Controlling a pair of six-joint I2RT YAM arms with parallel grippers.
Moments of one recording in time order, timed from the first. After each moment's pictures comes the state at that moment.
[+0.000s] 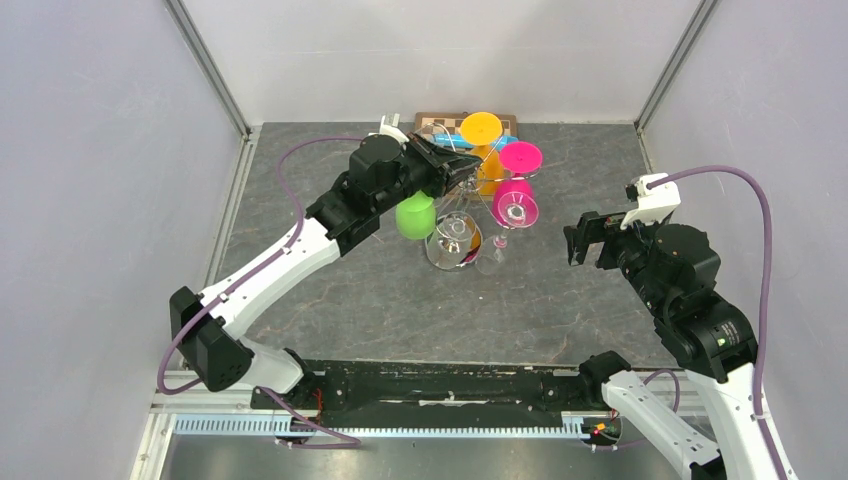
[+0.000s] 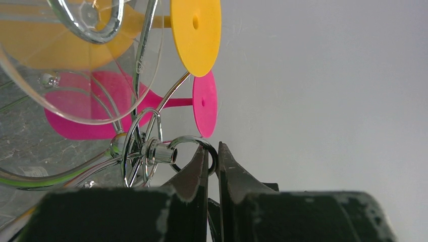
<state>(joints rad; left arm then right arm) -0.76 1.41 1.38 -0.09 0.05 -1.43 0.39 0.64 1.16 -0.80 0.19 0.10</state>
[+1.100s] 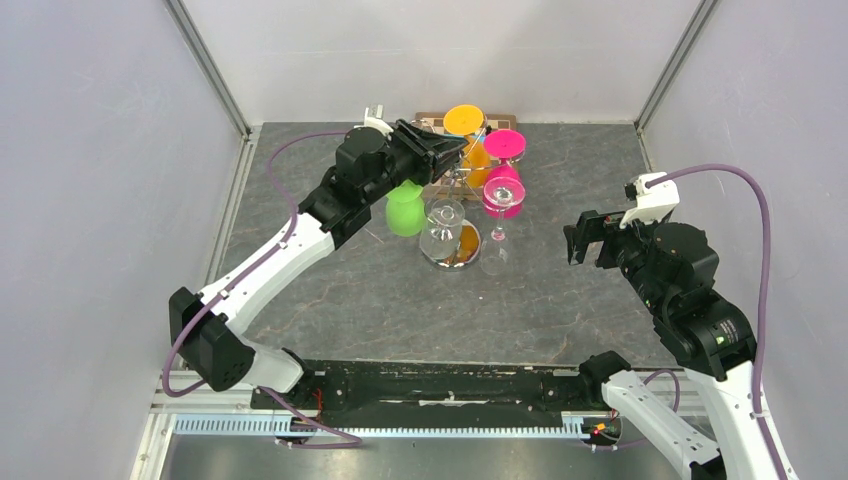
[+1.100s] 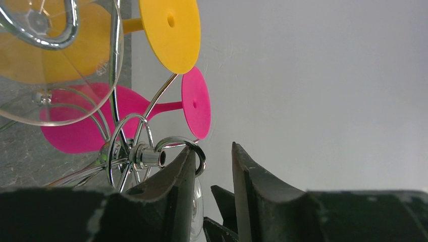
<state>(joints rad) -0.67 1.41 1.35 -0.02 0.08 -1.44 0.39 0.65 1.16 -0.80 0.20 0.10</state>
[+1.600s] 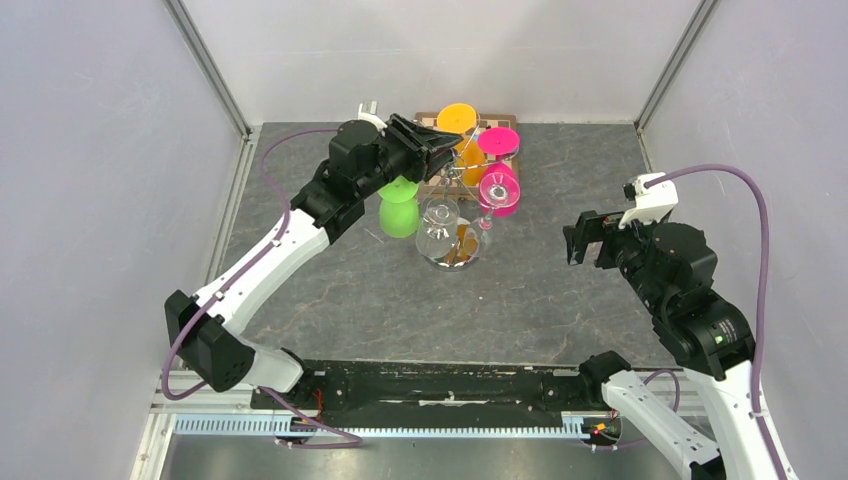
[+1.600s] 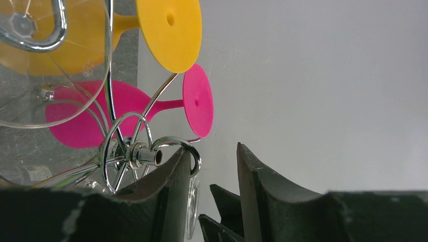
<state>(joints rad) -0.63 1.41 1.39 -0.09 0.12 -1.44 0.39 0.65 1.16 -0.79 0.20 0.10</state>
